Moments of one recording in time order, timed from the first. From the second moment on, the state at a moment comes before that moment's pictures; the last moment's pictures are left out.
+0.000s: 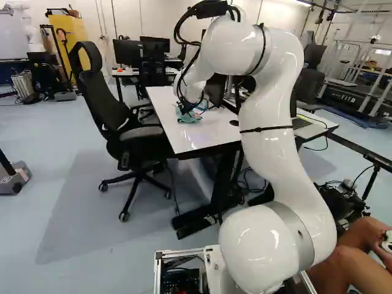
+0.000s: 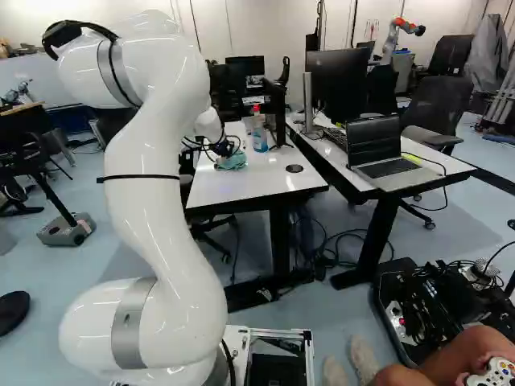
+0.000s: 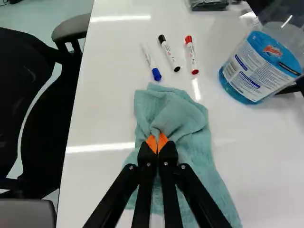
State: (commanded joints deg) arm 9.4 -36.7 -81.1 -0.5 -2.3 0.0
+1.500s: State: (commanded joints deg) arm 9.3 -26.8 -67.8 -0.5 -2.3 0.0
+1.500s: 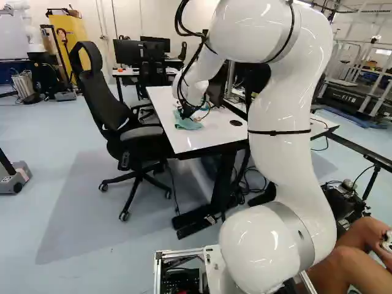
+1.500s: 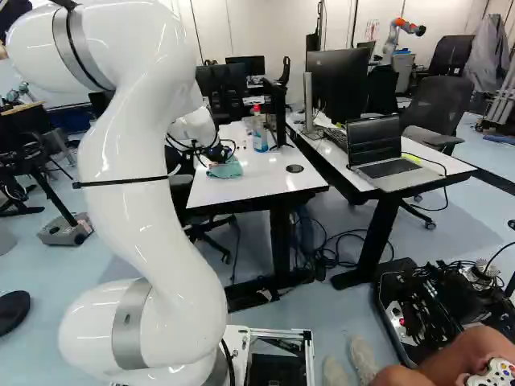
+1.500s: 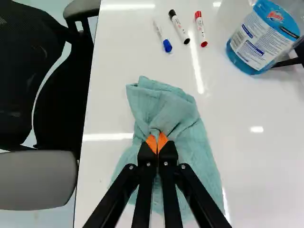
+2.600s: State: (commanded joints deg) arm 6.0 -26.0 -68.6 -0.4 -2.8 0.0
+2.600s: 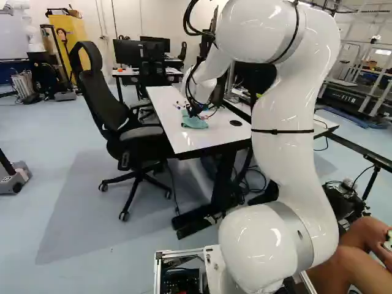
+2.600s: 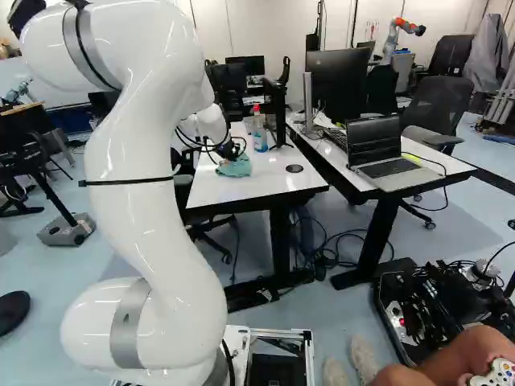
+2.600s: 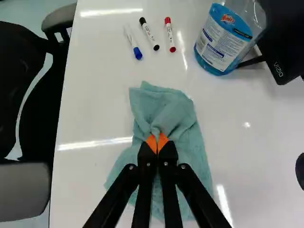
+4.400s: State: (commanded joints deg) arm 9.8 -6.4 -53.1 4.7 -14.9 0.0
